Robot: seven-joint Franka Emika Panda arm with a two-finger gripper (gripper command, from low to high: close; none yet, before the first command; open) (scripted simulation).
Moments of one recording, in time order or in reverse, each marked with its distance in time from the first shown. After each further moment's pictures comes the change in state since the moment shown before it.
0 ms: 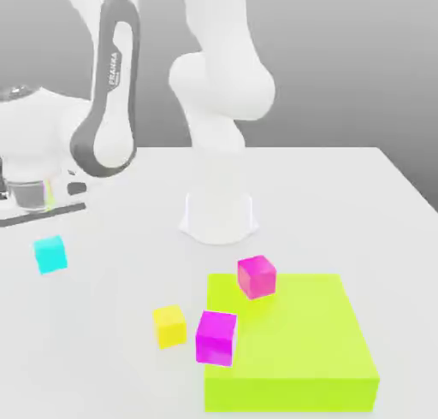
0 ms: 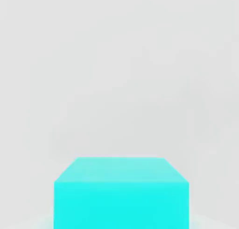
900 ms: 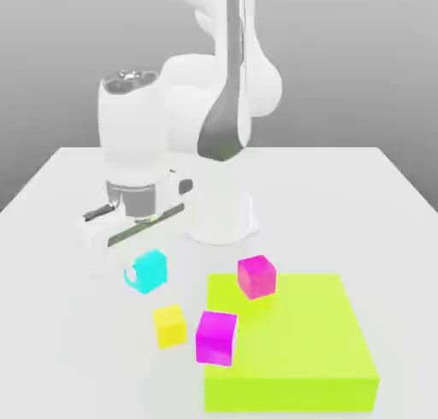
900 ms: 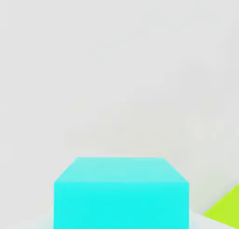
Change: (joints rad) arm 0.376 -0.204 0.239 -0.087 0.122 -0.116 0.151
